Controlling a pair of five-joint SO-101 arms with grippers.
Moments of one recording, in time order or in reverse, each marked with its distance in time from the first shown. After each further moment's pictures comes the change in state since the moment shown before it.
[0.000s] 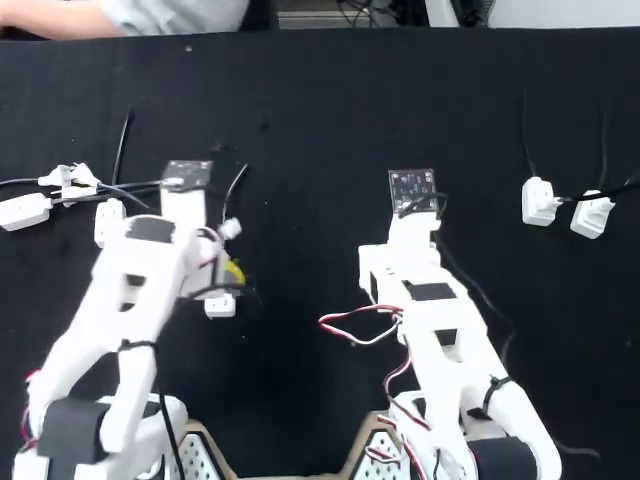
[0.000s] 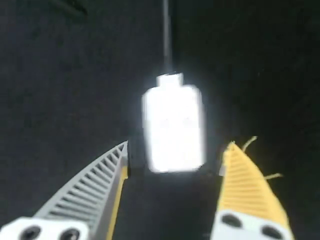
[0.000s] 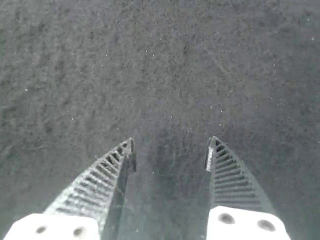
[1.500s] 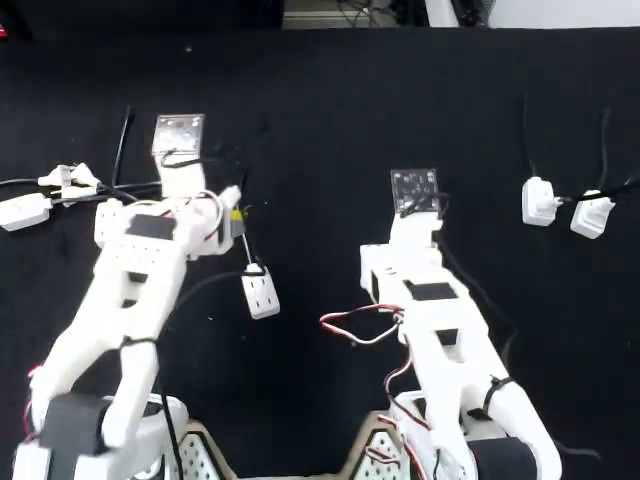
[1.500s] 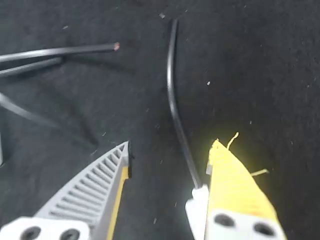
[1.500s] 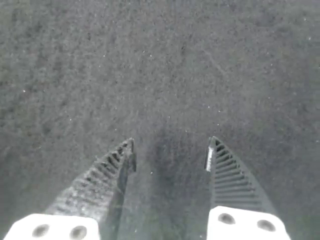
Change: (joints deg) left arm 1.1 2.0 -1.2 -25.2 2.6; right arm 0.4 0.0 0.0 0.0 0.0
